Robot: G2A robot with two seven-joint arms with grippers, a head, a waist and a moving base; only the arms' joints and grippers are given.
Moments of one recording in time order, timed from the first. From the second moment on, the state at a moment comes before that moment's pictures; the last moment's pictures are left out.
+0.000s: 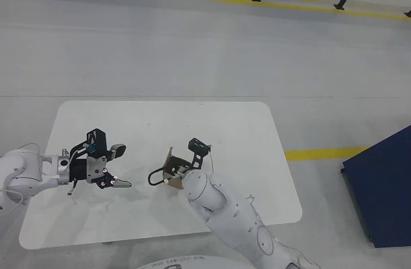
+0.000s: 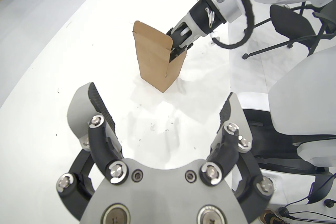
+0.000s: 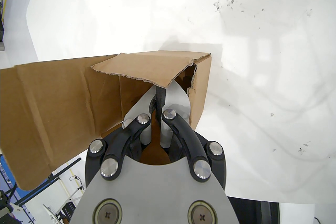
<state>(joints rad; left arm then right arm) 1.20 -0.78 -0.97 -1.58 0.77 -1.00 -0.25 -1.50 -1.35 0.96 -1.83 -0.64 1.01 0.54</state>
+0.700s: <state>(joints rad) 1.20 -0.78 -0.97 -1.58 0.77 -1.00 -0.25 -1.29 -1.43 0.93 -1.55 -0.63 1.01 0.73</state>
